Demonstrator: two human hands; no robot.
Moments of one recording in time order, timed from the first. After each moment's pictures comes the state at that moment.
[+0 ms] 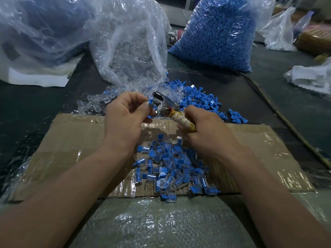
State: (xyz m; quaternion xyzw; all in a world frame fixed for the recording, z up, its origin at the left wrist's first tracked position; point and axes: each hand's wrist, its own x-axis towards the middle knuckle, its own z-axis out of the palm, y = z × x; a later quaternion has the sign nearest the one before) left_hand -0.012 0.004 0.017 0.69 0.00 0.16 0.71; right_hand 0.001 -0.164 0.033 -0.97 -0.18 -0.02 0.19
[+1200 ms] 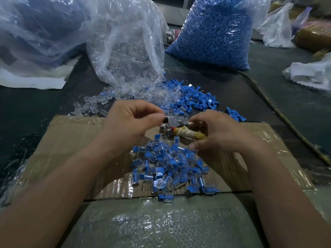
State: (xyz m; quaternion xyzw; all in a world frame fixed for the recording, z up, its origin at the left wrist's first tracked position) left_hand -0.016 0.013 0.026 0.76 -0.08 0.02 0.64; right_hand 0.014 -0.201 0.040 -0.97 -0.15 0.11 0.15
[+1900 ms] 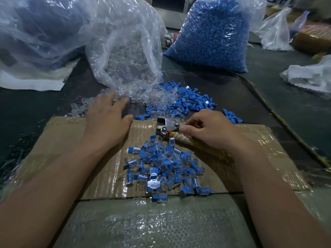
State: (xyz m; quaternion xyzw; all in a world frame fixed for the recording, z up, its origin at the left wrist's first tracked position) left_hand 0.022 0.038 -0.006 0.98 0.02 0.10 0.14; right_hand 0.021 -0.200 0.031 -0.97 -0.15 0.05 0.18
